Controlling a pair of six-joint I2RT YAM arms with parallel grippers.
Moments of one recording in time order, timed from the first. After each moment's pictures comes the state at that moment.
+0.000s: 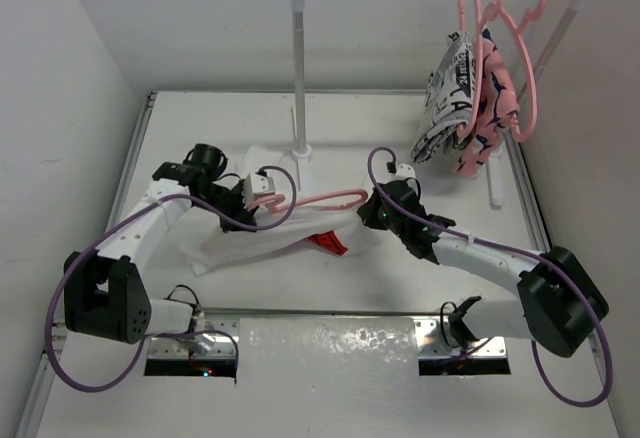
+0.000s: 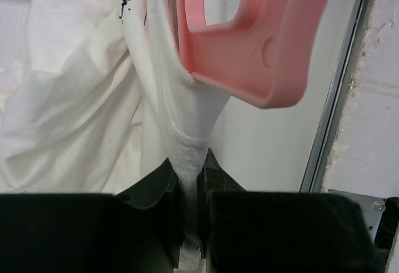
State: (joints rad) left arm -0.16 1.32 1.00 -0.99 0.70 1.01; right arm 0.64 1.28 0.55 0.12 0.21 0.71
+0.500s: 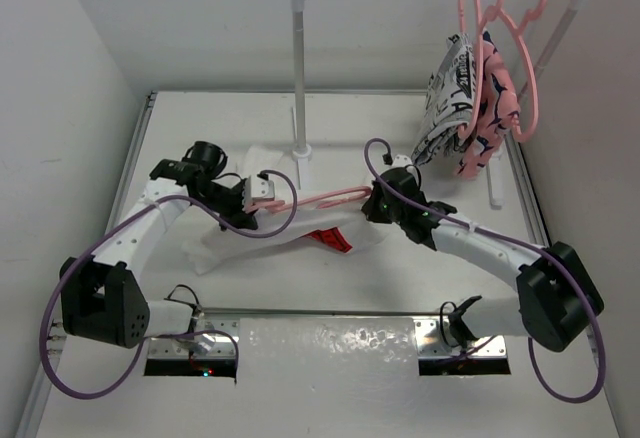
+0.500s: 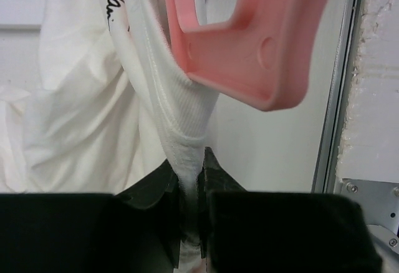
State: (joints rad) left arm -0.18 1.30 1.03 -1.05 0.72 1.14; right arm 0.60 1.32 0.68 -0.07 0.17 0.59
